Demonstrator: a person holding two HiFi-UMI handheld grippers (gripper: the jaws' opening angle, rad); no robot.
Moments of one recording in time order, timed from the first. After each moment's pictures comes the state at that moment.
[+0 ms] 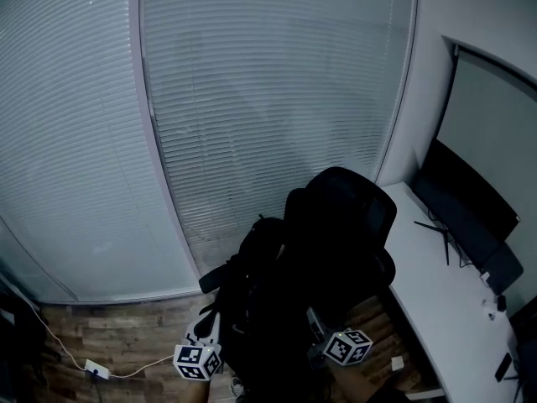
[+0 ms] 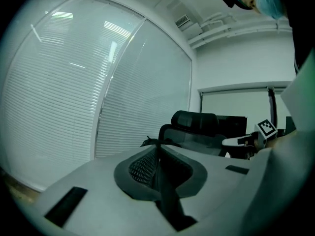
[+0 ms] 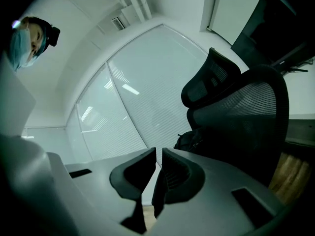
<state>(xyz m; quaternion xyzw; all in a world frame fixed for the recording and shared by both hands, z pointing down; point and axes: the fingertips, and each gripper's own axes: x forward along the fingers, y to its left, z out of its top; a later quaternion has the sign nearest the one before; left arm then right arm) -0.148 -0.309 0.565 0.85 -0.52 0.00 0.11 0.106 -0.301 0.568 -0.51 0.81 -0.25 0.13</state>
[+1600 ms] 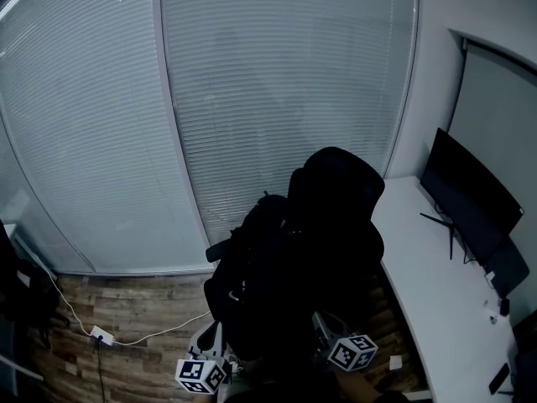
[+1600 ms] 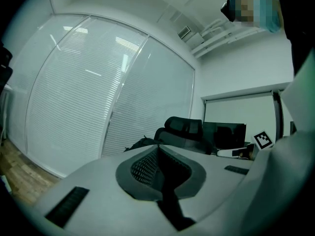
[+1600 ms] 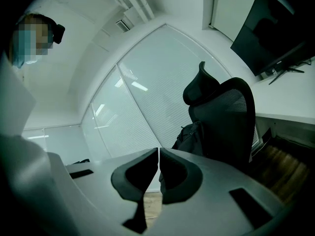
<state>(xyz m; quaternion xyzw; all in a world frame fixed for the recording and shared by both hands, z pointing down) -0.092 -0.141 0.557 0.80 -0.58 -0.05 0.12 0.161 -0.180 0.578 -0.46 0.84 -0.27 0.11</state>
